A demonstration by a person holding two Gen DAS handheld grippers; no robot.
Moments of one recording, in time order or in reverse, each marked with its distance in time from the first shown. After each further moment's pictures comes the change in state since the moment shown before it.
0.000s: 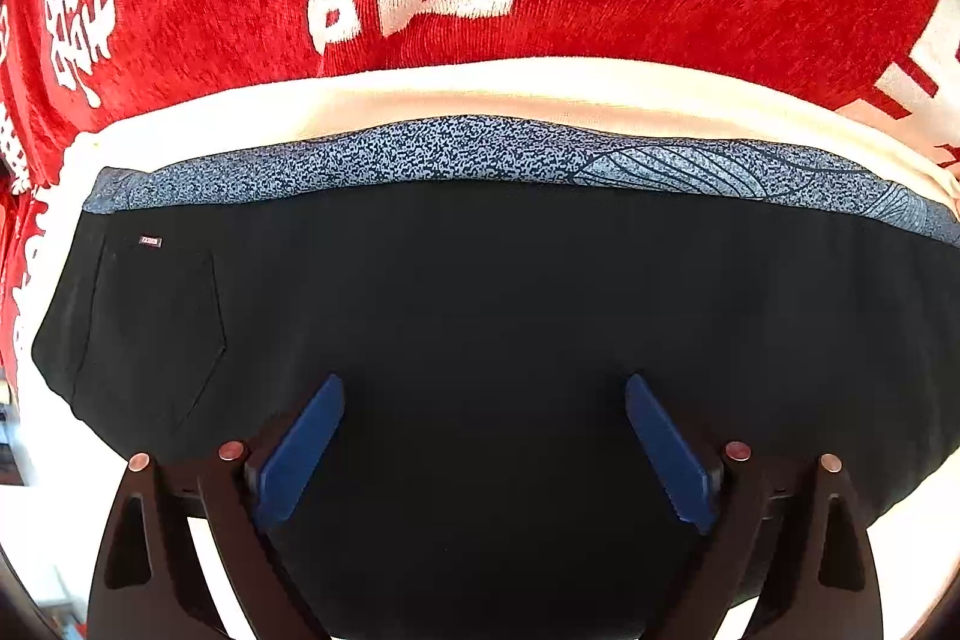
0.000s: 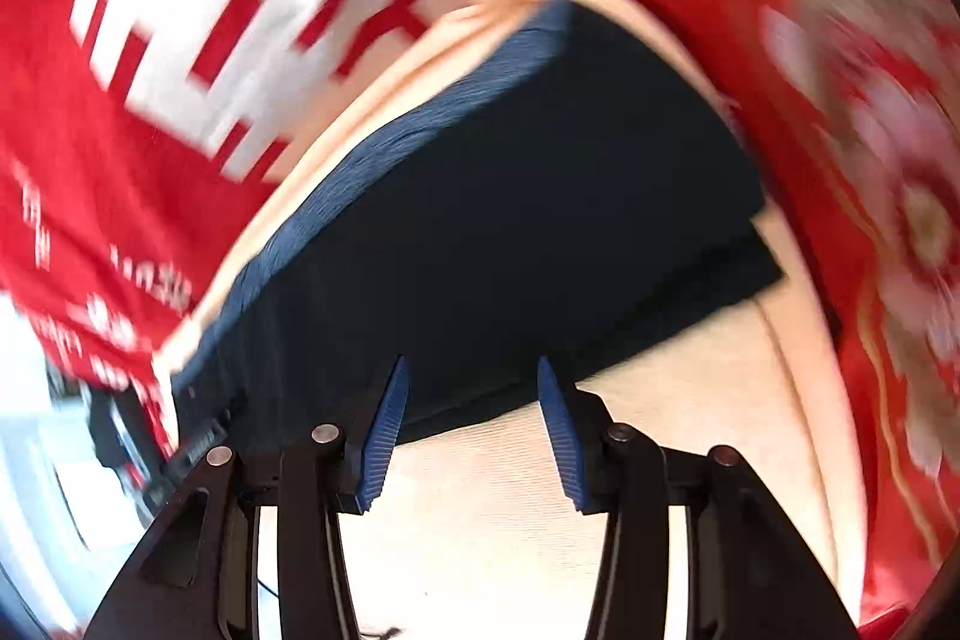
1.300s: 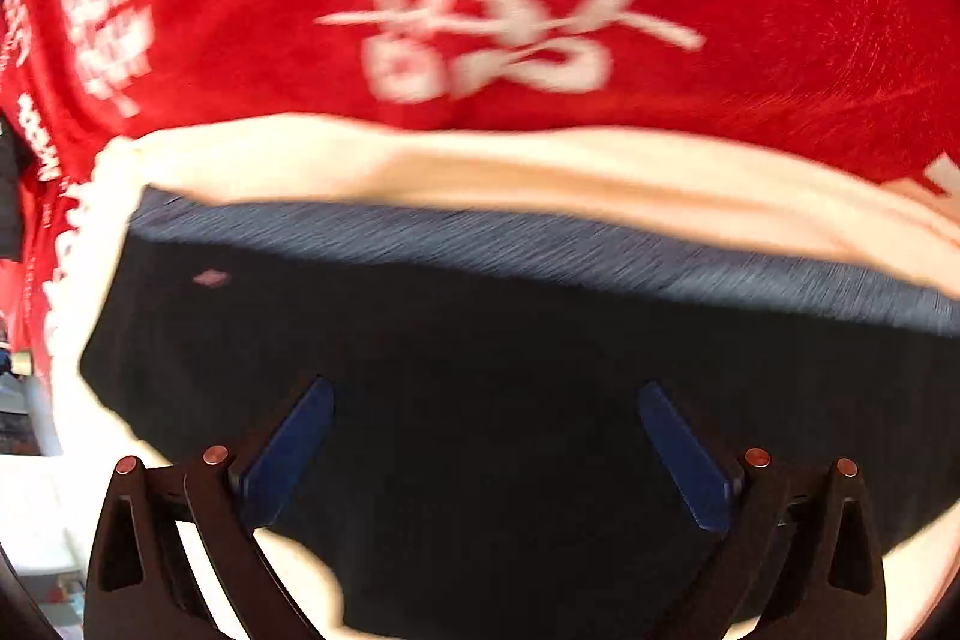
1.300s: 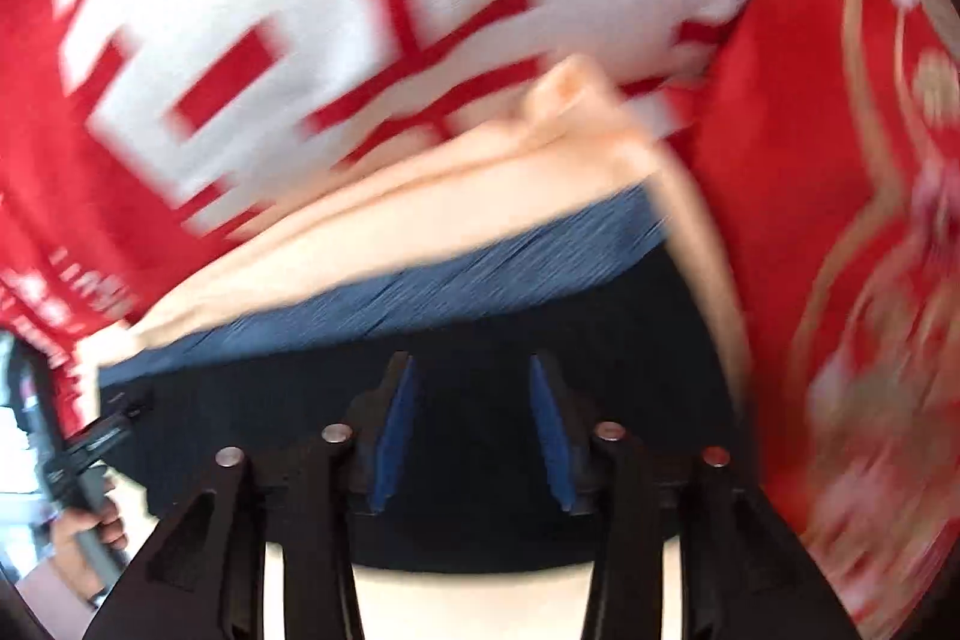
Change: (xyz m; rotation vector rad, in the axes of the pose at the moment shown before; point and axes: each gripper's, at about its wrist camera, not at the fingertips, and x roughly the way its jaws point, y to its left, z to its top) left arm -0.056 -0.023 0.028 -0.043 0.041 0.091; right arm 0.012 0.065 0.036 -0.264 0.005 -0.100
